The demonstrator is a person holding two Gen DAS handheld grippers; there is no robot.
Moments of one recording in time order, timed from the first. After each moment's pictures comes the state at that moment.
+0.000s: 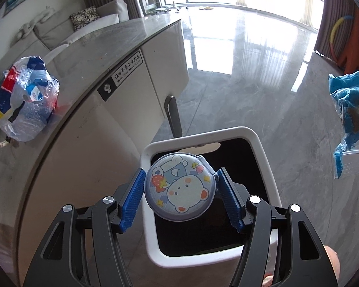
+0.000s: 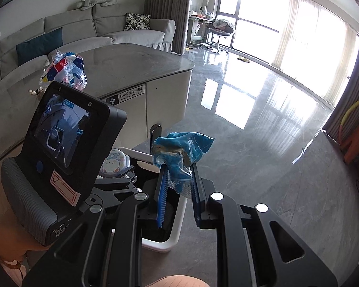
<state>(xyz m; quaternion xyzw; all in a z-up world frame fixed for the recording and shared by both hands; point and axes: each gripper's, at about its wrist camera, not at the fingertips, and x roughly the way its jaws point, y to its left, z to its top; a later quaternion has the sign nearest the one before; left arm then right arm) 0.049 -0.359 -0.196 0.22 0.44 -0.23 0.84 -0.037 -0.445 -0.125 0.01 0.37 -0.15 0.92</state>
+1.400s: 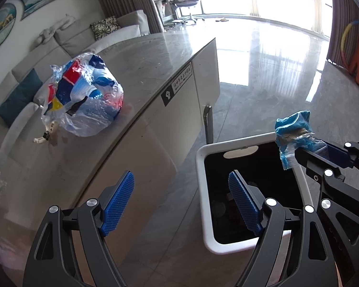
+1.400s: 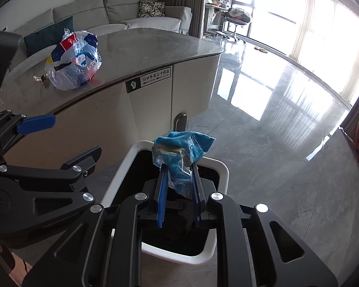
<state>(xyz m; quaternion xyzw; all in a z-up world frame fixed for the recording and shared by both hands) 0.054 -0.285 -0.154 0.22 0.40 -0.19 0.87 0.006 -0.438 -0.168 0.02 0.40 -0.10 0.91</state>
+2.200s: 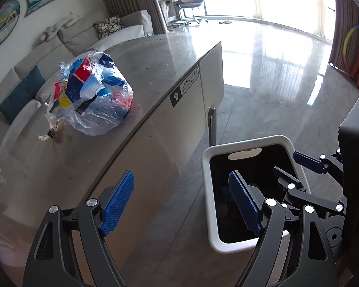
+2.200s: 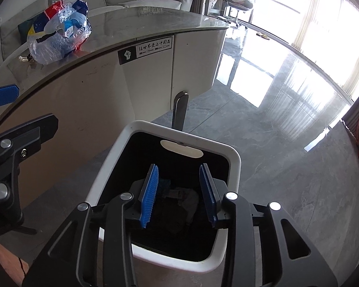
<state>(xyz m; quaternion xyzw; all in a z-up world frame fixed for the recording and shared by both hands) 0.058 -0.278 -0.149 0.21 0.39 -0.19 0.87 0.029 -0.440 -0.203 0.02 0.44 -0.11 0.89</state>
